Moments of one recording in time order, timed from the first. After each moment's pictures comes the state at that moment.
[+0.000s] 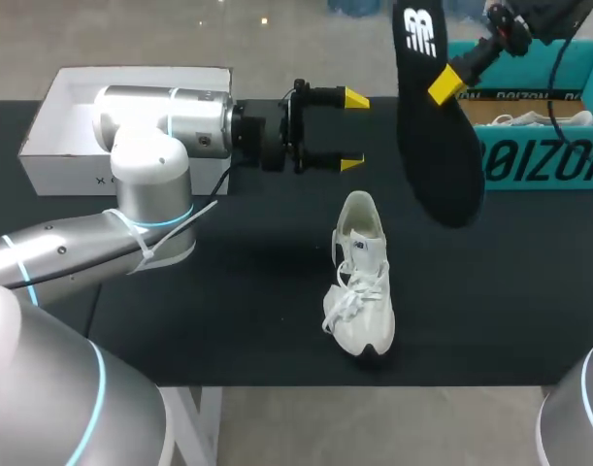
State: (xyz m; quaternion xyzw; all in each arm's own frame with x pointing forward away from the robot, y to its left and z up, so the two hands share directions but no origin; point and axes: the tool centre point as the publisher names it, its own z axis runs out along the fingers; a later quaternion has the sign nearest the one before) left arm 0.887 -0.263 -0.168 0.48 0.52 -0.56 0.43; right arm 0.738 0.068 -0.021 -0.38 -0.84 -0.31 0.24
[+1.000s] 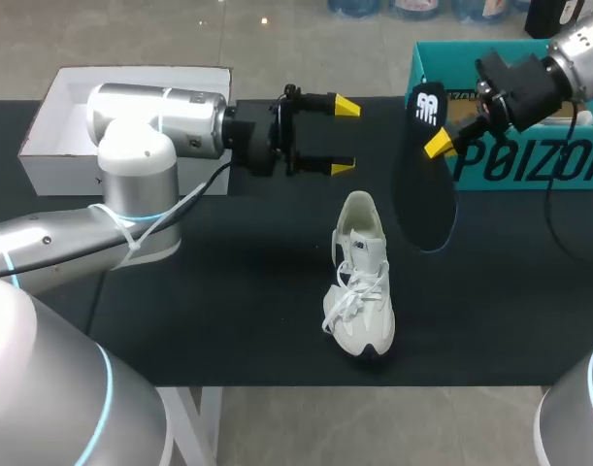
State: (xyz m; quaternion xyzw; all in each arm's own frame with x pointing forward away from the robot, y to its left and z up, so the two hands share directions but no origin) left arm 0.878 -0.249 -0.171 0.51 0.49 -0.55 0.44; right arm 0.826 0.050 -0.163 -0.47 -0.73 -0.34 0.35
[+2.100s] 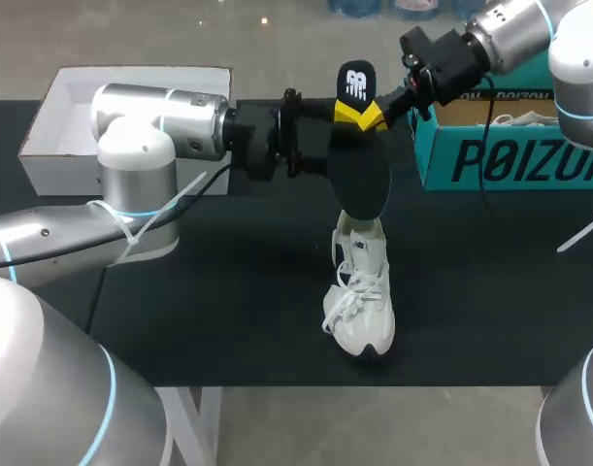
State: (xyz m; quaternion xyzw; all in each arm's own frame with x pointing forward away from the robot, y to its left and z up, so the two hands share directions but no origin) left arm 0.871 -0.251 -0.171 0.53 0.46 -0.56 0.45; right arm 0.872 0.140 -0.158 -0.41 -0.74 -0.35 0.41
